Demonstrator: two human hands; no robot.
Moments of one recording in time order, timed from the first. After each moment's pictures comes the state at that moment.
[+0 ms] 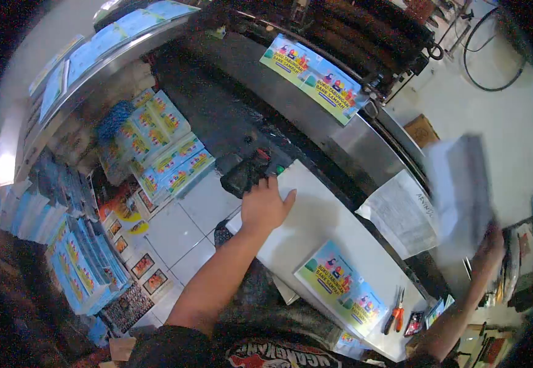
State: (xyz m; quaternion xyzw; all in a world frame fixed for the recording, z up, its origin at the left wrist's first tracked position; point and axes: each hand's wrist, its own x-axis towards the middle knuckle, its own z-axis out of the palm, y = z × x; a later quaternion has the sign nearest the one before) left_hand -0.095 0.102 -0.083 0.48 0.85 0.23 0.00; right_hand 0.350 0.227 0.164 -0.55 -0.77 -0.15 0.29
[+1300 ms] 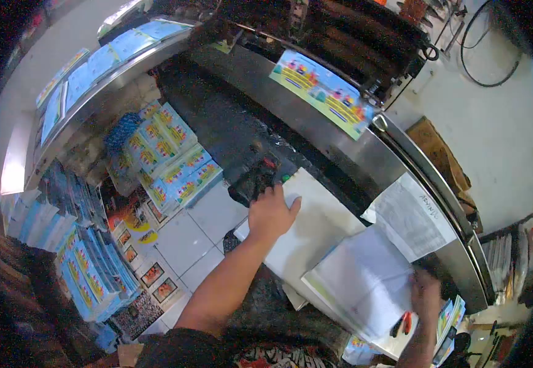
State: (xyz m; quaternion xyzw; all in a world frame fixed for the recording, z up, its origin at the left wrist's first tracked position) left_hand -0.093 0.111 -0.083 0.48 0.85 0.21 0.03; right_hand 0.304 0.131 0.060 -0.54 -0.84 0.07 0.00
